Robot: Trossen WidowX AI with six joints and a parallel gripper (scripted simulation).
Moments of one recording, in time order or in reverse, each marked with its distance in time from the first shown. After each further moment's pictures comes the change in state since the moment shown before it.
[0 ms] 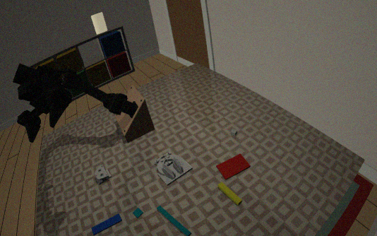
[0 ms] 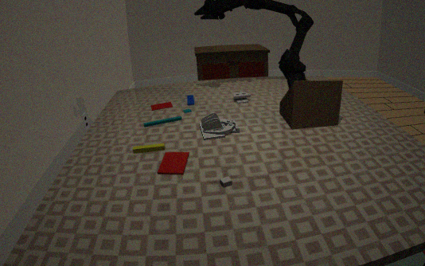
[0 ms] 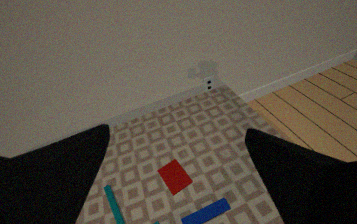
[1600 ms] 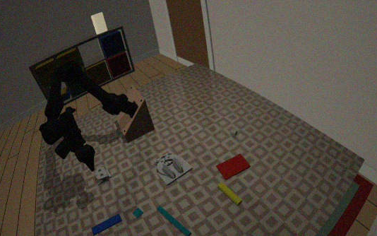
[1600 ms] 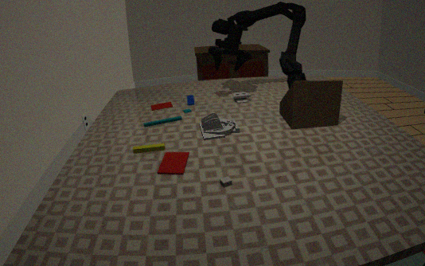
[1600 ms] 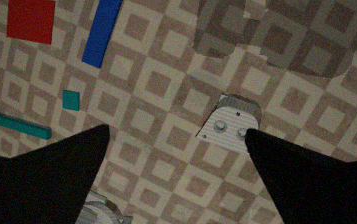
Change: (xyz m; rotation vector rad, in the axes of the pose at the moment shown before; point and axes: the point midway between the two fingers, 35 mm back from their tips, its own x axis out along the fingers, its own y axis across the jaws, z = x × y) arm 0.000 -0.067 -0.237 0.658 0.758 -0.585
